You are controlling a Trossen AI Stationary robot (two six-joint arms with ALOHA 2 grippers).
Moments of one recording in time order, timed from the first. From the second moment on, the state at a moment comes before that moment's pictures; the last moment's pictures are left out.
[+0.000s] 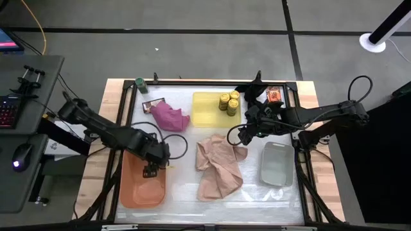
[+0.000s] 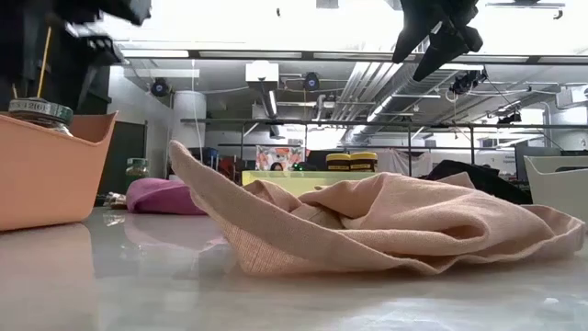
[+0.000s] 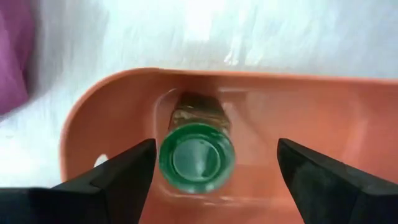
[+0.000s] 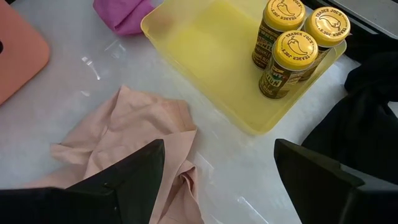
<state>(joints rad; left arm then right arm) -0.42 1.39 1.11 -1.19 -0.03 -0.54 0.15 1.30 1.21 -0.96 0.45 0.83</state>
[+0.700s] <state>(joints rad) -0.34 1.02 1.13 -0.78 -0.40 -0.59 -0.01 1.32 1.21 -0.84 0.40 1.08</state>
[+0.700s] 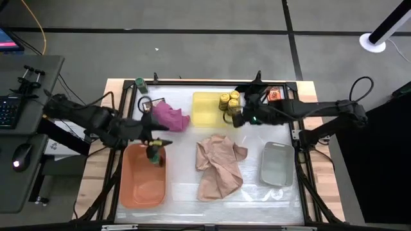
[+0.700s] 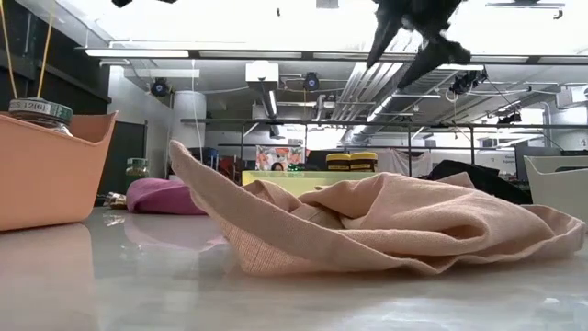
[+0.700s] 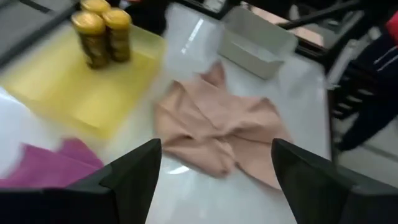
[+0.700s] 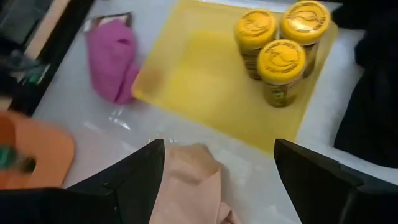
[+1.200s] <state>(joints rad) 0.24 1.09 1.13 -0.84 -0.39 -0.55 -0.34 1.35 1.21 -0.69 0.10 0.66</state>
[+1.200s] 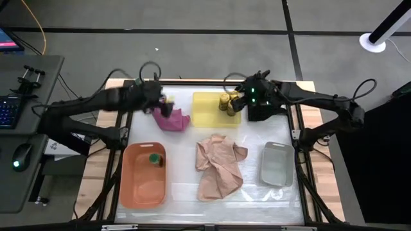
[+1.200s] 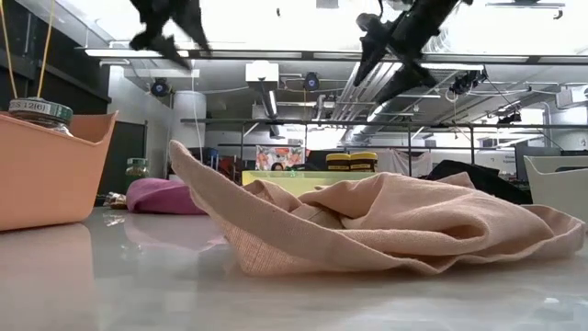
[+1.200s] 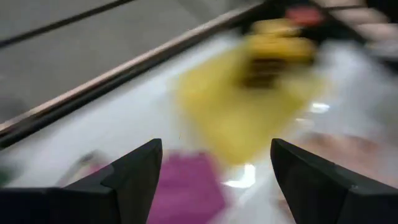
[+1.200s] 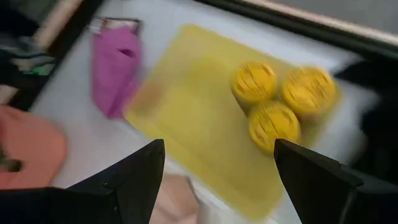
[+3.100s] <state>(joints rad) 0.96 1.68 1.13 -0.88 -0.78 -1.28 -0.58 1.44 1.21 -0.50 -0.24 0.51</state>
